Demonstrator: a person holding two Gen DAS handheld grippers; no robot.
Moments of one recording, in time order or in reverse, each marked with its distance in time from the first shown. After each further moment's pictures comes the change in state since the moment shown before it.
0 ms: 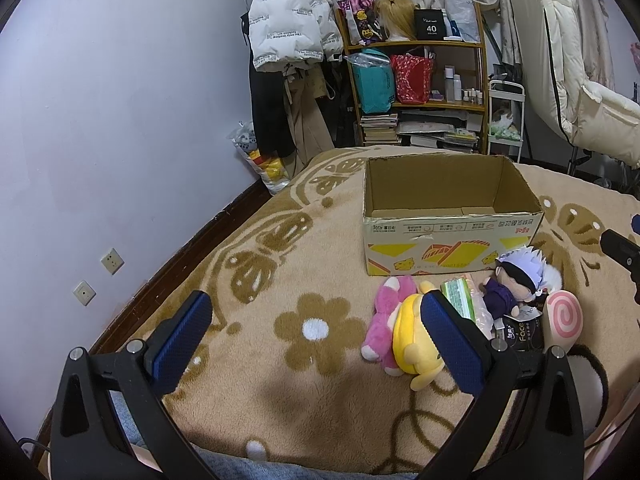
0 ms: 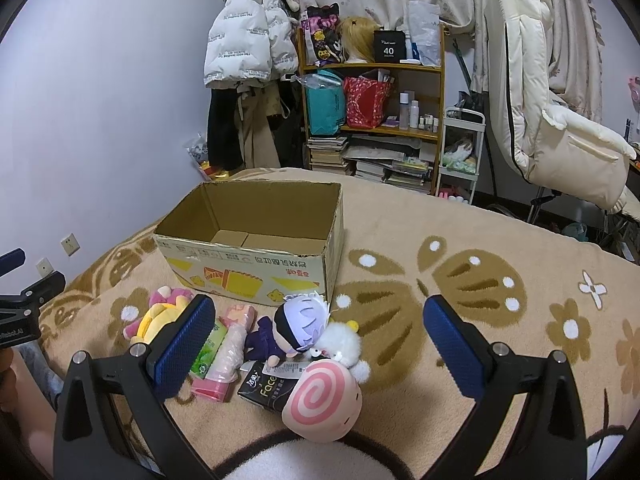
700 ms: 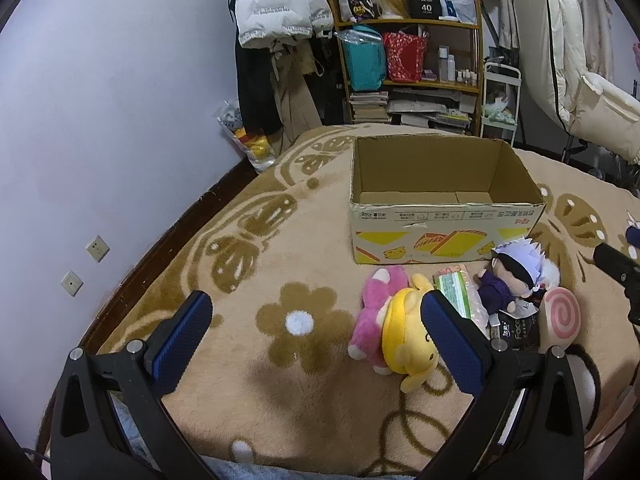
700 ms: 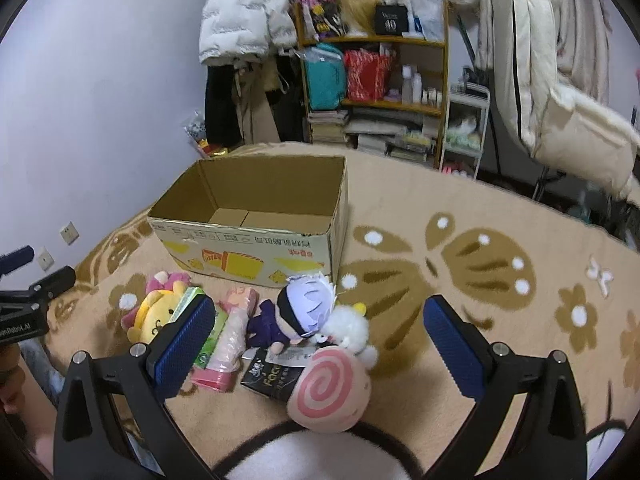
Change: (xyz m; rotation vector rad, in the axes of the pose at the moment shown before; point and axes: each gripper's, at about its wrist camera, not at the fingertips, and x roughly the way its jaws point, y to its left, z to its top) left arm 0.026 -0.004 0.010 0.002 0.093 -0.046; right arm 0.021 0.002 0.004 0.023 0.118 0.013
